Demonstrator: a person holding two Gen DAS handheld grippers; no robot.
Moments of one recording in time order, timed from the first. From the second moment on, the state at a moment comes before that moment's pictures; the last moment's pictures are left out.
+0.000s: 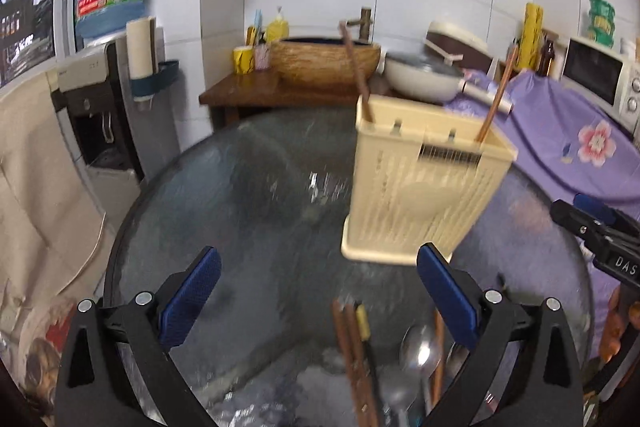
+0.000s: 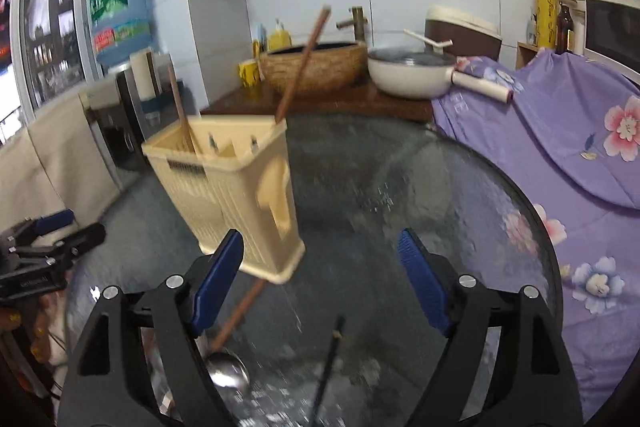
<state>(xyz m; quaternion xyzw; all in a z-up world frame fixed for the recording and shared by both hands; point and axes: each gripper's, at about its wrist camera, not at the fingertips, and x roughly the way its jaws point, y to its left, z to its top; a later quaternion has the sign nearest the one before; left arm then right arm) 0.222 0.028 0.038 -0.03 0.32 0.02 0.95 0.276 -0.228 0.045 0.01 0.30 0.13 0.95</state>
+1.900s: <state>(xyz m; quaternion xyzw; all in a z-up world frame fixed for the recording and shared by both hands) 0.228 0.029 -0.049 -0.07 0.44 0.02 0.90 0.277 -0.215 -0.053 0.00 0.44 0.07 0.90</state>
